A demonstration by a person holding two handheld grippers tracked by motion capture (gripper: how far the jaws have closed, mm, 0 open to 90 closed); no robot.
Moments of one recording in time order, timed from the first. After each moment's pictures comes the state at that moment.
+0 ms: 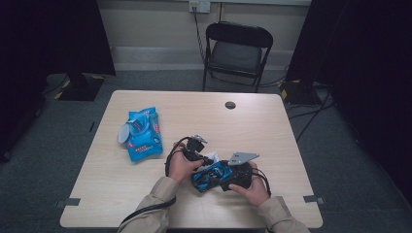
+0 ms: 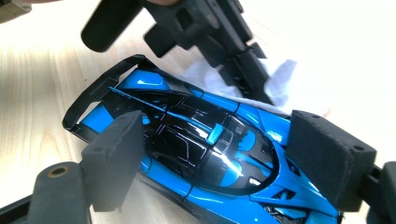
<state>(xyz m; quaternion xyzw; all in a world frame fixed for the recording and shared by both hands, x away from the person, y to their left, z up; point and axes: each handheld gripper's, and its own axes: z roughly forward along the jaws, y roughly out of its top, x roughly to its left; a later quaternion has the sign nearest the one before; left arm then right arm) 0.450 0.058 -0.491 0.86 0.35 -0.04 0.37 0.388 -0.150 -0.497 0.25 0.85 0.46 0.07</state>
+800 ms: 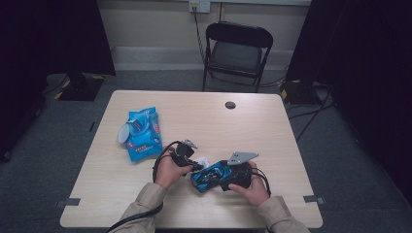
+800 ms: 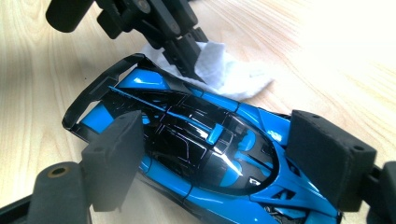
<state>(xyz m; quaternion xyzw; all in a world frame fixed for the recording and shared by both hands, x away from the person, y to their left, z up) 0.429 0.090 -0.486 0.87 0.35 -0.03 0.35 0.388 -0.149 -0.496 0.25 0.85 0.46 0.07</state>
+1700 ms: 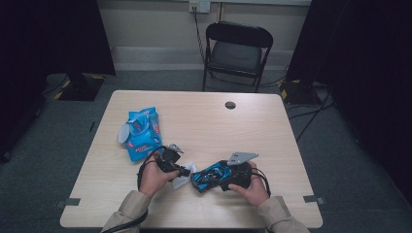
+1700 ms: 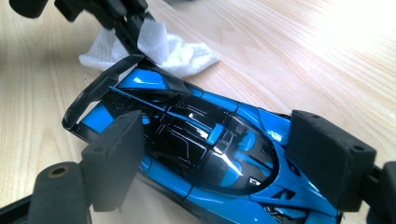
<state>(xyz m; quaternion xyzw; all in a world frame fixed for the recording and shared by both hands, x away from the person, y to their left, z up) 0.412 0.130 -0.477 0.86 0.37 -0.02 0.35 0.388 -0.148 -0.496 0.25 0.85 0.46 0.07</state>
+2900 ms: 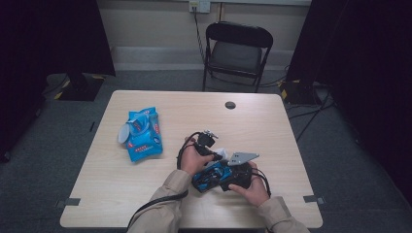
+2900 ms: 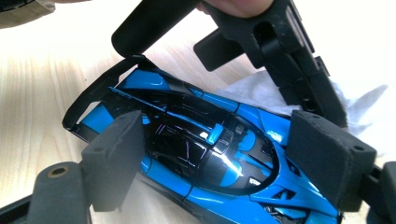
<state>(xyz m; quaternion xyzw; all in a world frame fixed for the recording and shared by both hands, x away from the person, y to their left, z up) 0.470 0.023 -0.489 0.86 0.36 -0.04 0.36 0.387 -0.150 -0.497 0.25 0.85 0.46 0.07</state>
